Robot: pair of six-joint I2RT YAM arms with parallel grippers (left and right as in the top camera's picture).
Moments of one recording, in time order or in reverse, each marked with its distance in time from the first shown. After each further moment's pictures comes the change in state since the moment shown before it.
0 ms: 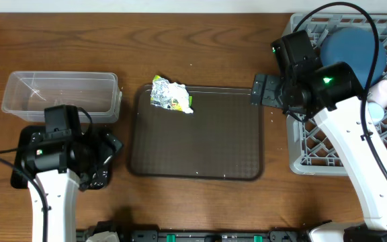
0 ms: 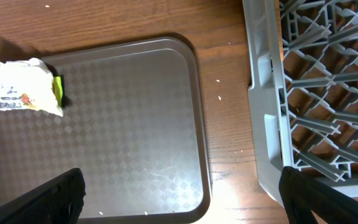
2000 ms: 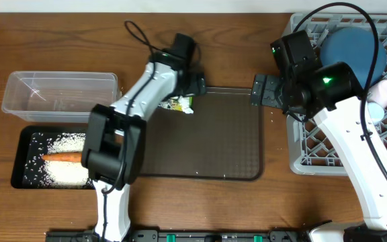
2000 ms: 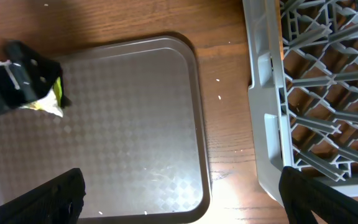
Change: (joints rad) left arm -0.590 1.017 0.666 0.417 -0.081 0.171; right arm 0.000 0.000 -0.002 0.000 0.000 0.000
